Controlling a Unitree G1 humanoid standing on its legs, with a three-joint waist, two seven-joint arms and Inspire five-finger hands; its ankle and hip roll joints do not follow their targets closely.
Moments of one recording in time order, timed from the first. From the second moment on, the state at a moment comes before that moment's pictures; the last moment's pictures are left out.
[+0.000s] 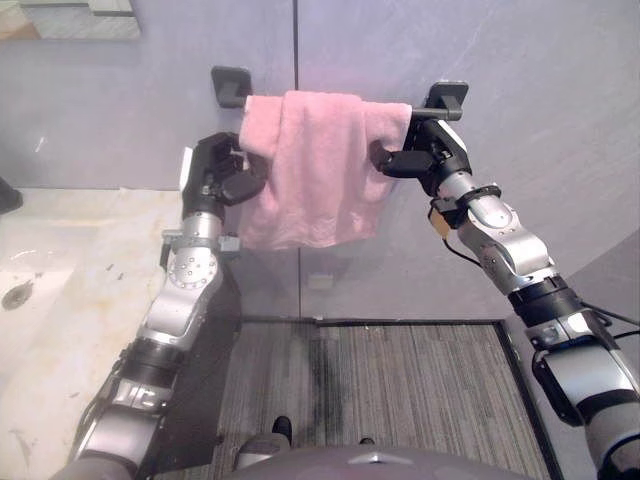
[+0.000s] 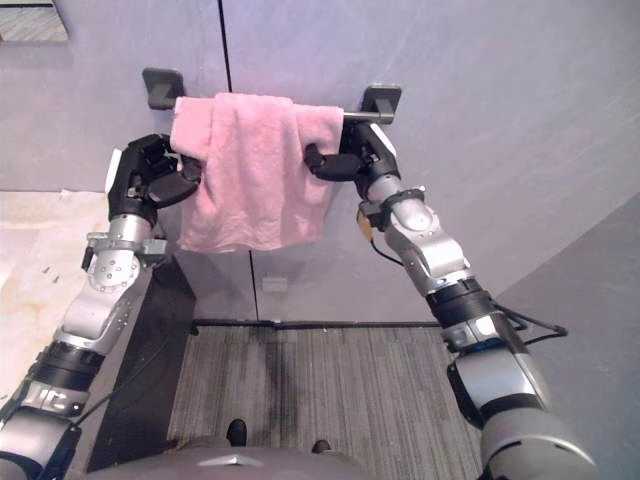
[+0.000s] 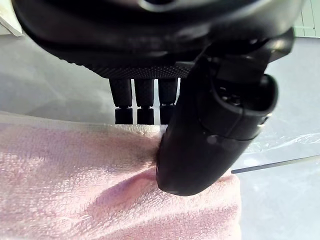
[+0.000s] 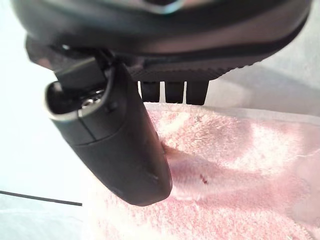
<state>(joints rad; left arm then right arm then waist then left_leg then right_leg) -0.33 0.47 -0.16 0.04 -0.30 -0.04 0.33 -0.69 -0.58 0.34 0.29 0.60 0.09 -0.03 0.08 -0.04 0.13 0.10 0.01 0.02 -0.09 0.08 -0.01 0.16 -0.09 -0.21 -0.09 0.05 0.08</state>
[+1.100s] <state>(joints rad) -0.28 0.47 -0.14 0.04 -0.30 -0.04 0.41 -0.40 -0.53 0.25 0.24 0.60 0.03 -0.03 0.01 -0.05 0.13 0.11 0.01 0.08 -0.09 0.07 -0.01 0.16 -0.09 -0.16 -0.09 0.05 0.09</state>
